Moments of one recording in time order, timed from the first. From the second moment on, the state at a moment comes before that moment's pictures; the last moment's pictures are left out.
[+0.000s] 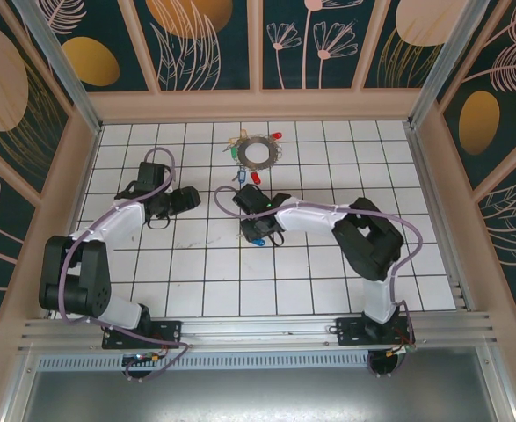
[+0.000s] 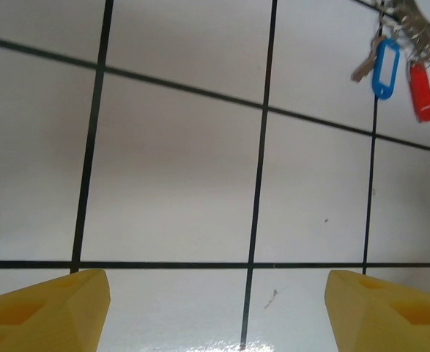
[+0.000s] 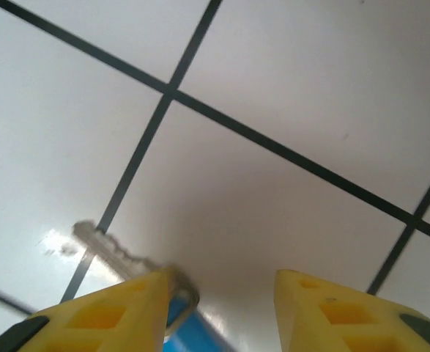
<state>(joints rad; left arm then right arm) -0.15 1.49 0.87 -0.35 0.24 -0.46 0.90 1.90 1.26 -0.52 0.10 0.31</state>
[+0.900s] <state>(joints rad) -0.15 1.49 0.82 -0.28 0.29 -0.43 0.88 1.66 1.08 -0.43 -0.20 1.59</state>
